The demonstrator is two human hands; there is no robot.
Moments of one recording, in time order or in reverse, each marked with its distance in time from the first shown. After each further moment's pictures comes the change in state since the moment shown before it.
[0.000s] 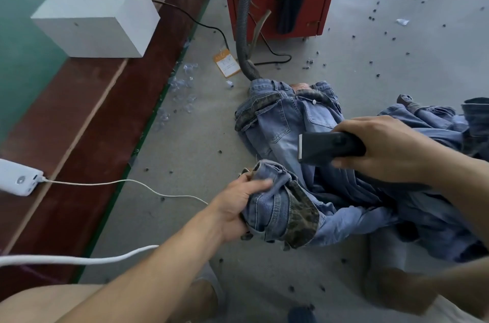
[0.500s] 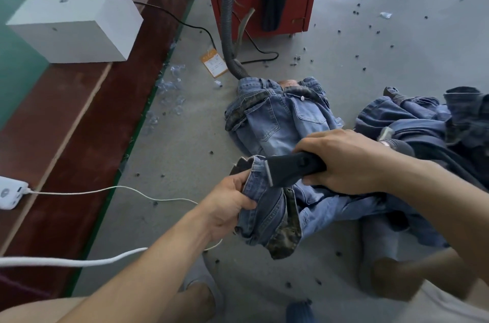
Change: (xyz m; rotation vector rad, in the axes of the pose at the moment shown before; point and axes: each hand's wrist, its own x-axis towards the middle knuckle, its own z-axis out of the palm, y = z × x) left_hand 0.006 -0.003 -0.008 0.319 -0.092 0.167; right_hand 0.003 -0.031 0.019 -0.025 -0.102 -0.115
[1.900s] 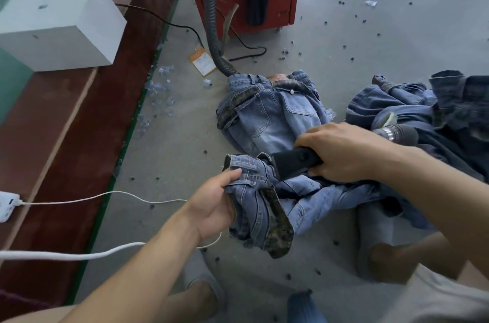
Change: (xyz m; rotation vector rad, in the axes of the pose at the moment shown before) left_hand -0.001 0.007 -0.001 -0.386 0.010 -0.211; right_hand -0.005 0.017 0.010 -0.092 -0.055 0.081
